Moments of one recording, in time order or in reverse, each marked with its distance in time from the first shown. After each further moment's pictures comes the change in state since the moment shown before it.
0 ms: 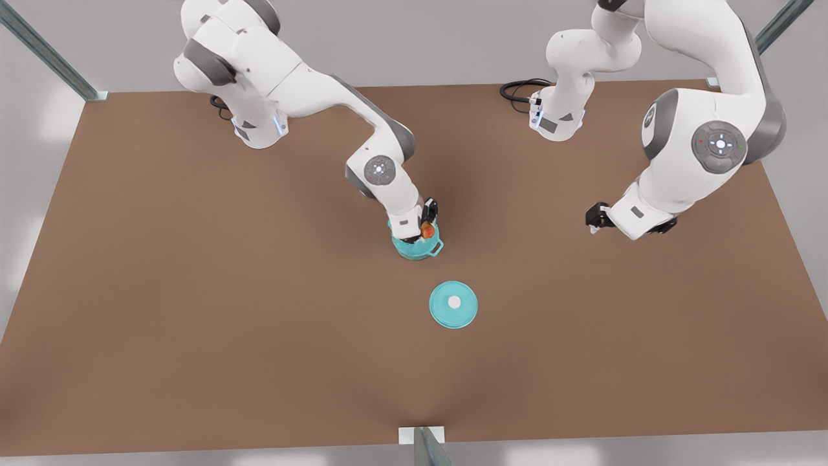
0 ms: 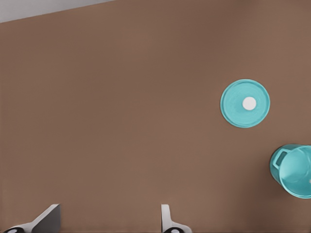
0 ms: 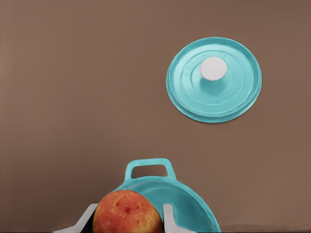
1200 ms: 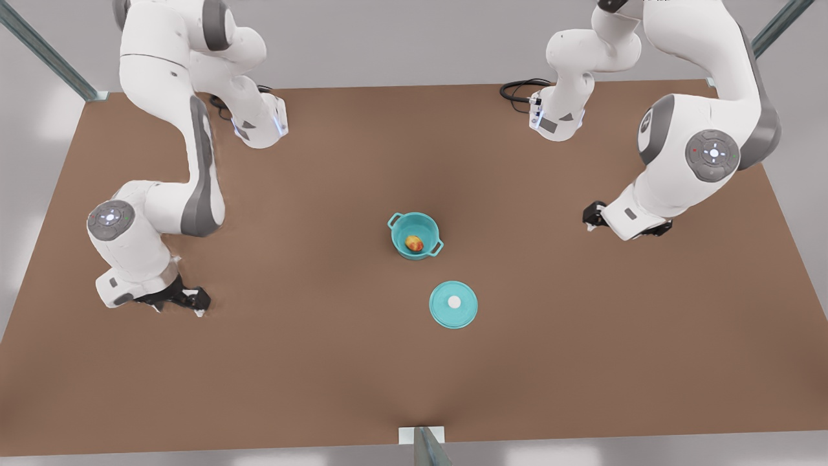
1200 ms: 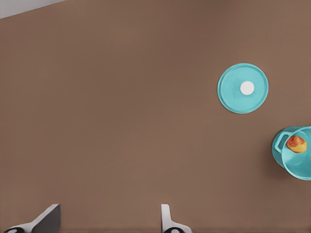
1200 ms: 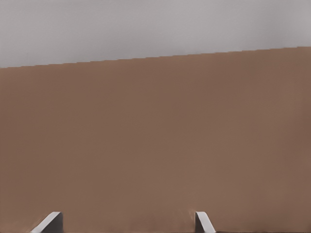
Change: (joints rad) left arm 0.001 0.015 0.001 -0.010 -0.006 -0.015 0.070; right arm -0.191 -0.198 -0.799 0.081 -0.012 -0.328 0.116
